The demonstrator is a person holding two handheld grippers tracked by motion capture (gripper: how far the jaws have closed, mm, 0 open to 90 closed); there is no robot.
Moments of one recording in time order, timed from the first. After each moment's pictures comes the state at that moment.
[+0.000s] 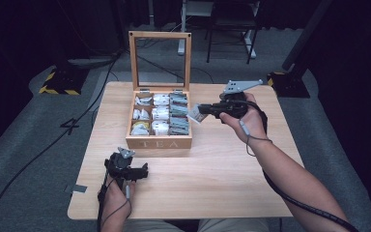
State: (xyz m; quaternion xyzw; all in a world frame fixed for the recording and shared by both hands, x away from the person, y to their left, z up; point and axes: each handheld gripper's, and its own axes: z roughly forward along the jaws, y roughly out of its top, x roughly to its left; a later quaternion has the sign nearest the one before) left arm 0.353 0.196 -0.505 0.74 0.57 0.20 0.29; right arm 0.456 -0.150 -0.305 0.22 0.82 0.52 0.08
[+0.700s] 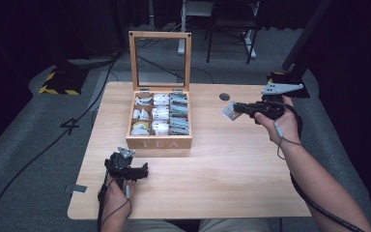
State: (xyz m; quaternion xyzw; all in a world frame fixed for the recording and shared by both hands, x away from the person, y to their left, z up) left arm 0.354 0.196 -0.505 0.74 0.57 0.21 0.29; right arm 0.456 -0.243 -0.308 0.29 0.80 0.50 0.12
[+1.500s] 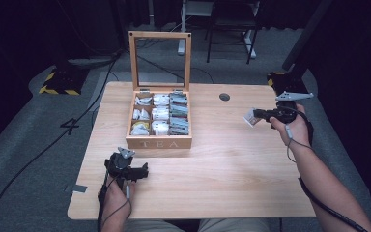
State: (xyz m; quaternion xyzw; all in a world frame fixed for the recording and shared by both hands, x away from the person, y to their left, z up) left arm 0.353 0.195 -0.505 0.74 0.57 0.21 0.29; right arm 0.483 -0.311 -0.365 0.38 0.80 0.44 0.15
